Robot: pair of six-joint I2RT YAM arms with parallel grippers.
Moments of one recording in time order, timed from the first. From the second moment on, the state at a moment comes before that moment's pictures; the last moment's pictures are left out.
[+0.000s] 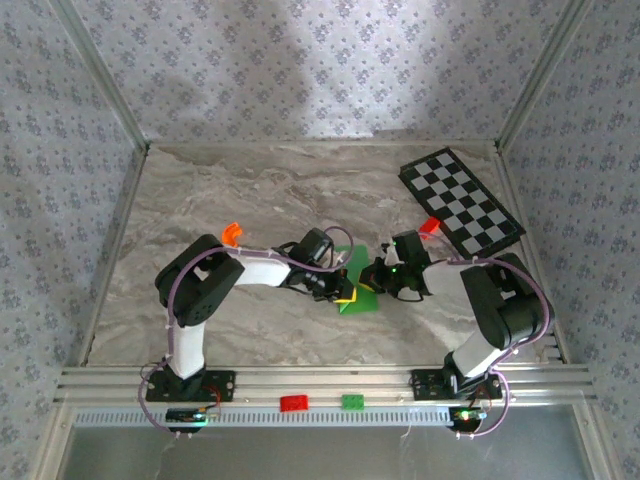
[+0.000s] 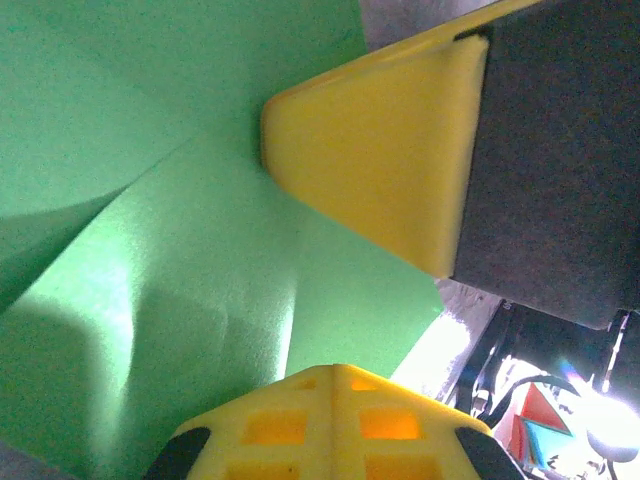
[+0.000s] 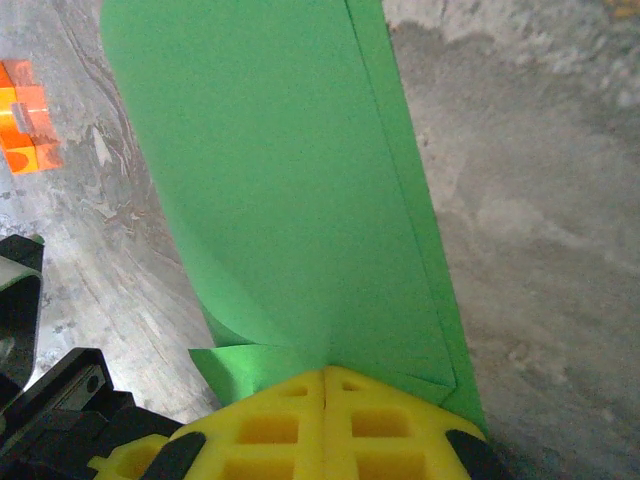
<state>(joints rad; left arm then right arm) -0.84 1.92 0.98 0.01 0.71 -0.81 0.38 1.60 0.54 0.10 -0.59 0.85</state>
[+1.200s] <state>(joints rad) -0.86 1.92 1.02 -0.07 0.67 -0.71 0.37 1.59 0.53 0.10 -0.59 0.84</state>
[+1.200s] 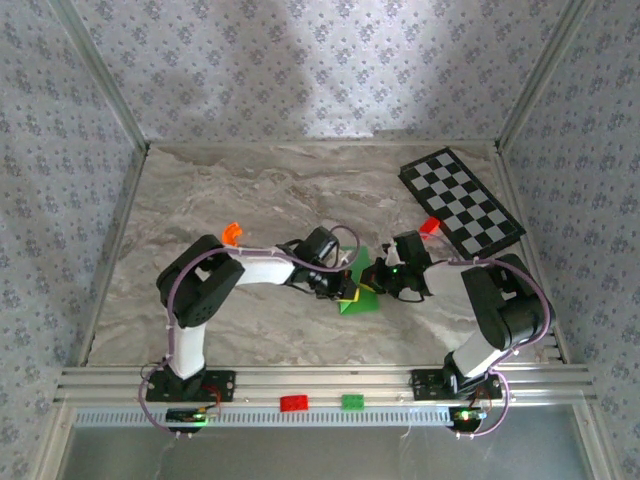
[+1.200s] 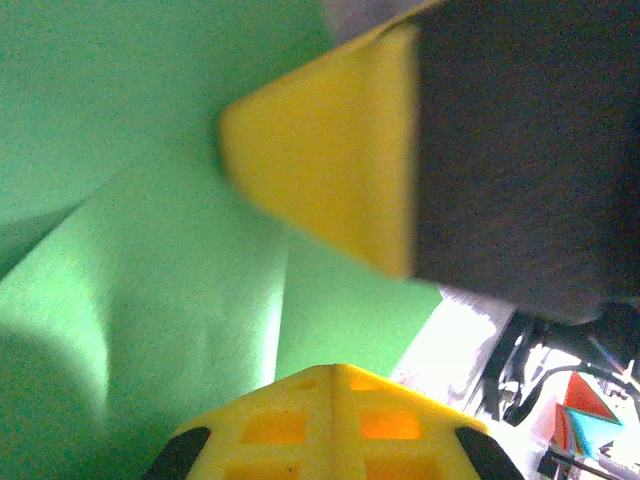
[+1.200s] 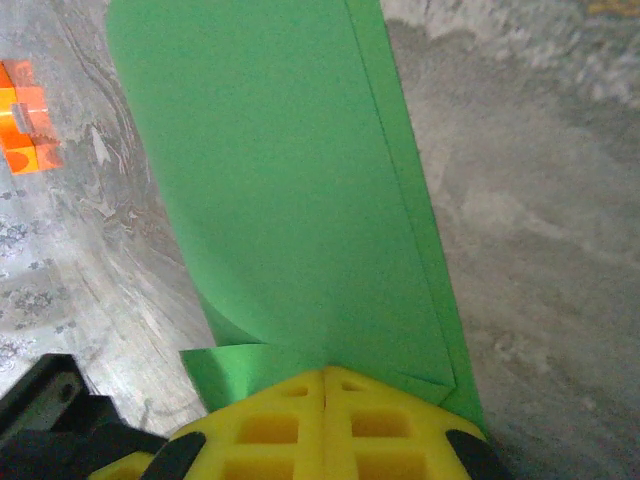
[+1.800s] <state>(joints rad) -0.87 1.87 0.88 0.01 0.69 -0.67 0.37 1.59 0.53 0.10 -0.59 0.84</state>
